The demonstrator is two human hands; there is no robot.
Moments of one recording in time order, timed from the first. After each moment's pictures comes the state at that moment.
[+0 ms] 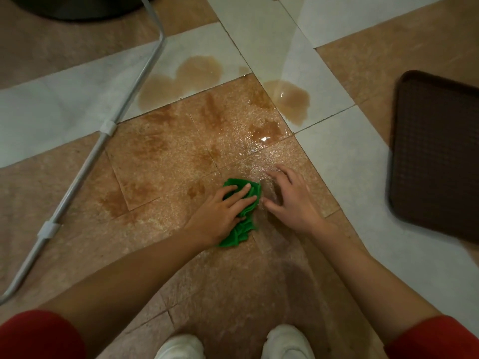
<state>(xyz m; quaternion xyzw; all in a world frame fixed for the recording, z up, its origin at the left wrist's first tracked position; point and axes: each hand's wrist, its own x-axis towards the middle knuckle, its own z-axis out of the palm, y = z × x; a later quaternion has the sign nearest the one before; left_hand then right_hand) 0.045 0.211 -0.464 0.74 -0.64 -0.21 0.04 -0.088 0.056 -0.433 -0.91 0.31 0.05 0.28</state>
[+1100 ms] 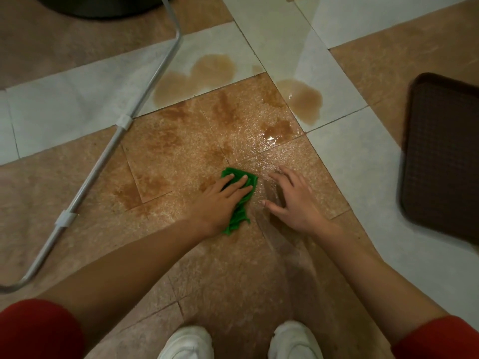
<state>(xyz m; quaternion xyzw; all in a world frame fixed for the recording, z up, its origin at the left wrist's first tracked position) 0.059 0.221 -0.461 0.77 -0.60 -0.21 0.01 -0.083 0.067 -0.437 -0.93 0.27 0.08 0.26</state>
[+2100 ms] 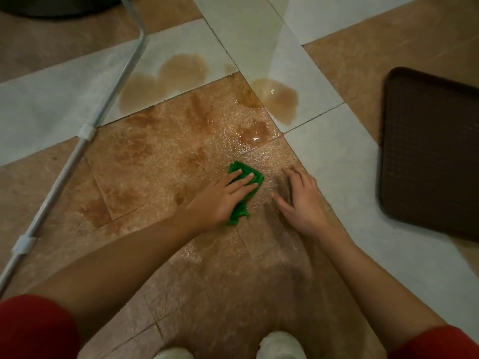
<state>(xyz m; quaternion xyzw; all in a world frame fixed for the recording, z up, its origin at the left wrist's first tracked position) 0.062 0.166 -0.471 0.70 -0.68 -0.20 0.06 -0.108 0.038 -0.439 -0.88 0.39 0.03 0.27</state>
